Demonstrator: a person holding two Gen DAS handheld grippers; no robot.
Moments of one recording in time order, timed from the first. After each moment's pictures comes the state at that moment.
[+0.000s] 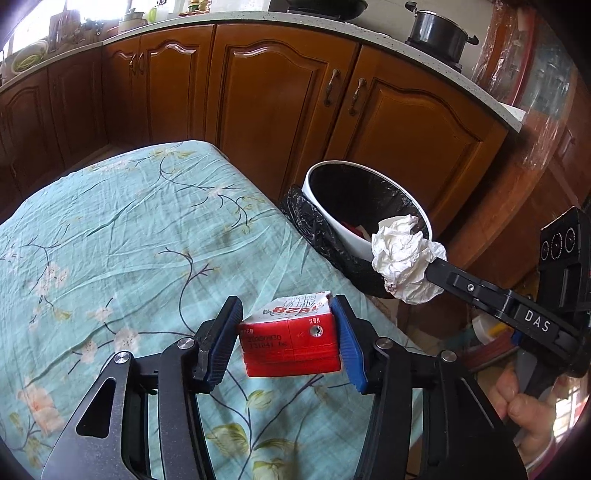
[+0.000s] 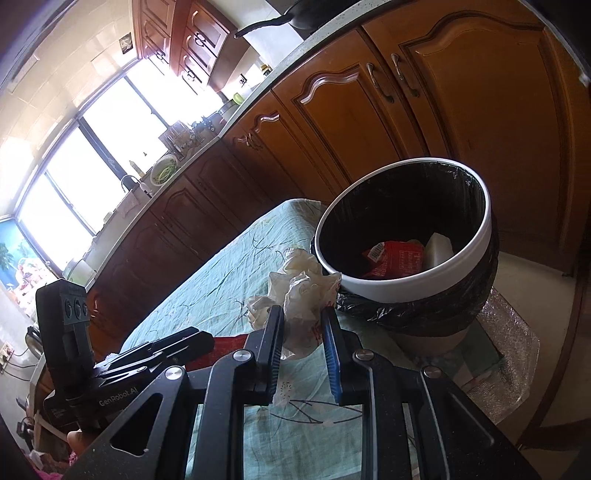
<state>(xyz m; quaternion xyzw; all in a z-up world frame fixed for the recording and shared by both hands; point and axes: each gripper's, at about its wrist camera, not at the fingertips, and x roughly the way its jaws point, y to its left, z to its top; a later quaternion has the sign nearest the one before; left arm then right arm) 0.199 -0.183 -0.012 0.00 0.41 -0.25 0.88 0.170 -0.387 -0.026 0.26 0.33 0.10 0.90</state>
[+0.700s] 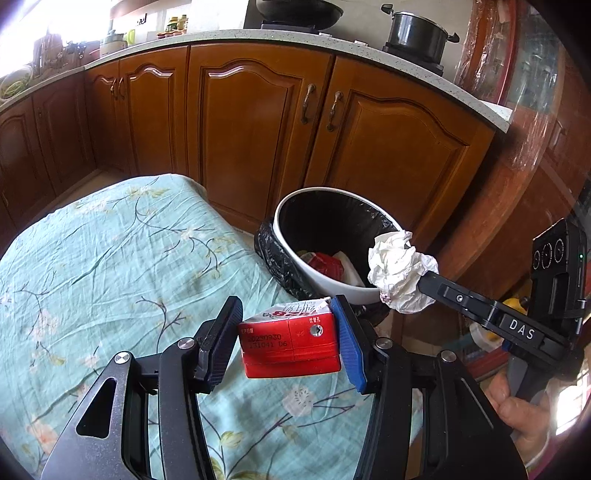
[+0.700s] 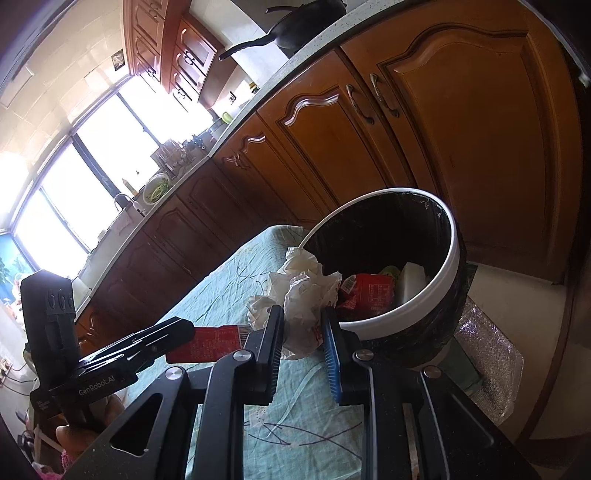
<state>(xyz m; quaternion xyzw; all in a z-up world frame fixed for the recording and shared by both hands) 0.215 -0.220 0.017 0.02 0.39 -0.27 0.88 0.167 -0.422 -0.013 0.27 0.30 0.07 0.91</state>
